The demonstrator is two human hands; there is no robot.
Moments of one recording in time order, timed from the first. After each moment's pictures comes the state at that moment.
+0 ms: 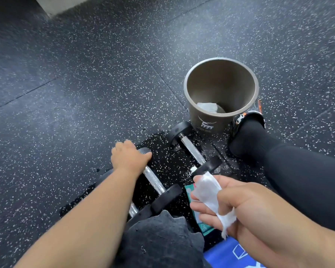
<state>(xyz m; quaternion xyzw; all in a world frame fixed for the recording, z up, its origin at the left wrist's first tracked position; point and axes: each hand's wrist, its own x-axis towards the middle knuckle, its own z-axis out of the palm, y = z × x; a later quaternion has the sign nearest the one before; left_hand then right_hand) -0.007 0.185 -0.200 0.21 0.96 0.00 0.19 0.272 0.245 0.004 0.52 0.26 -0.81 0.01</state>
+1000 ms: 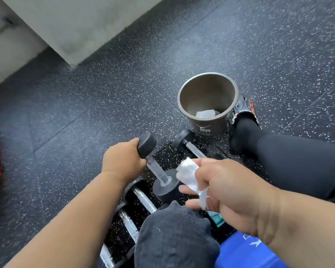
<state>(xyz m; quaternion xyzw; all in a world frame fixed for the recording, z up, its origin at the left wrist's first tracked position) 0.040 0.166 -0.012 0.46 0.88 -0.09 0.04 0.298 0.245 0.051 0.47 0.37 -0.80 -0.01</state>
